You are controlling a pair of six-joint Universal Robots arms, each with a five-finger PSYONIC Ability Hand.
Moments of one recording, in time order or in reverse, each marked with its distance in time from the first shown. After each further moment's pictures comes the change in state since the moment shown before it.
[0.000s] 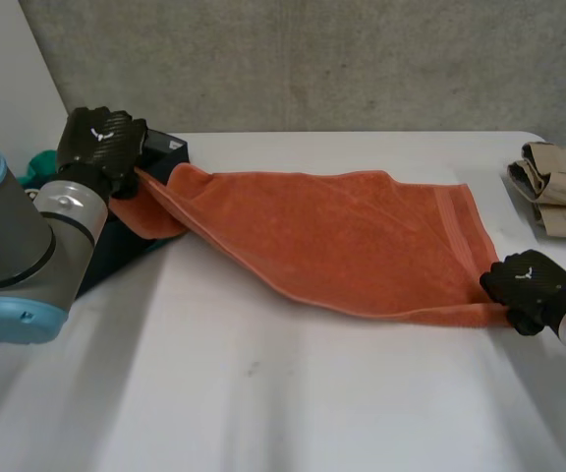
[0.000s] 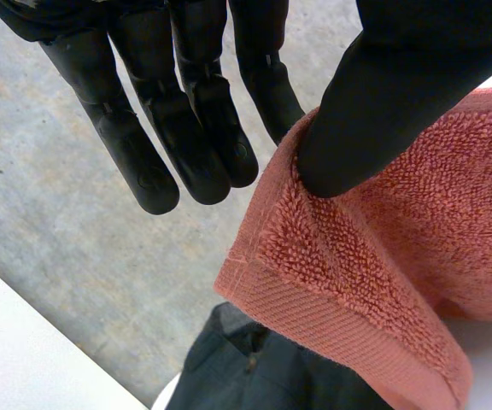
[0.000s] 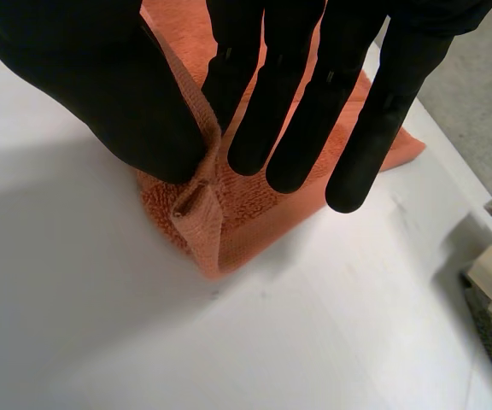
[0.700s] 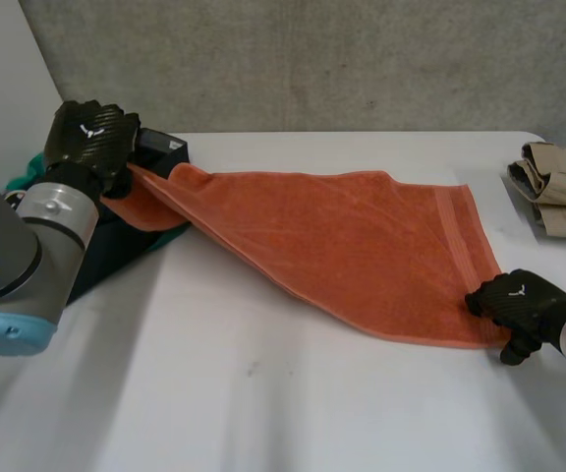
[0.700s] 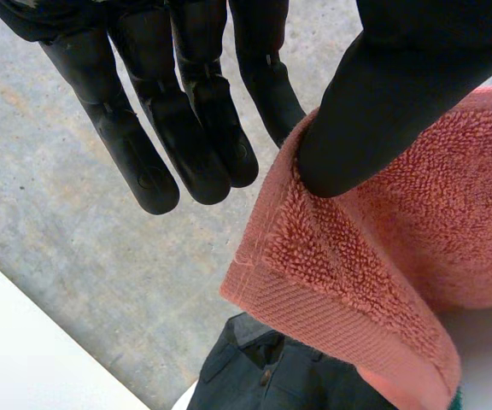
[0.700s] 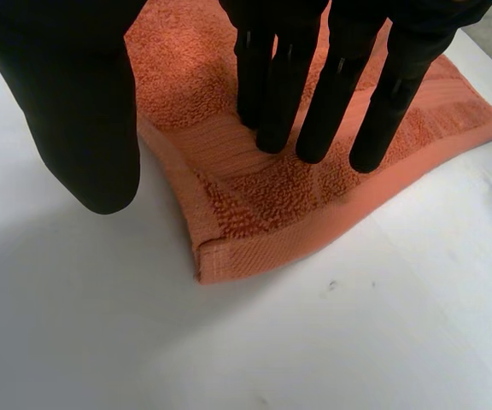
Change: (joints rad) left arm 0.006 0.059 -0.060 0.051 0.007 0.000; right arm 0.000 0.001 -0.026 0.222 -0.009 -0.032; left_hand 0.000 0.000 0.000 0.000 0.000; right_hand -0.491 -0.501 -0.517 -0.539 -0.532
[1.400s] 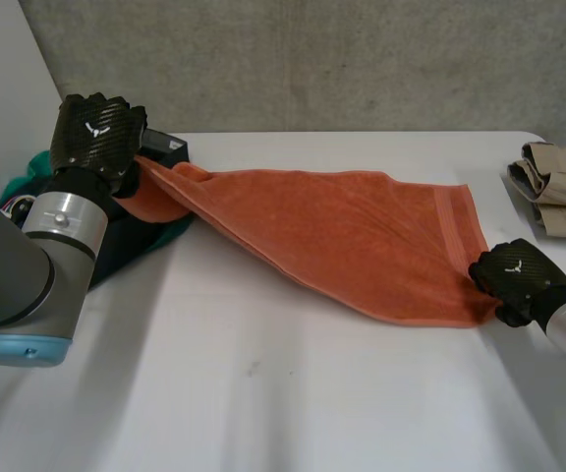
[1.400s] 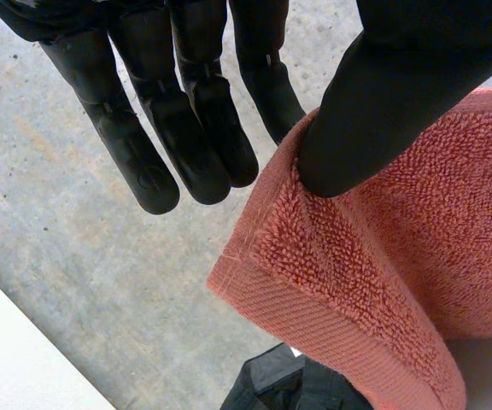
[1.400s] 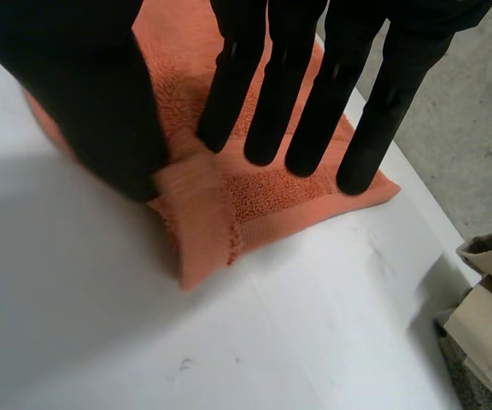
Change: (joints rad) left arm -0.026 0.037 -0.115 0.191 0.002 -0.001; right arm 0.037 -0.007 0.077 -0.377 -0.008 0.063; left_hand 0.000 0.000 0.000 0.000 0.000; right_hand 0.287 0.287 0.290 0.302 0.314
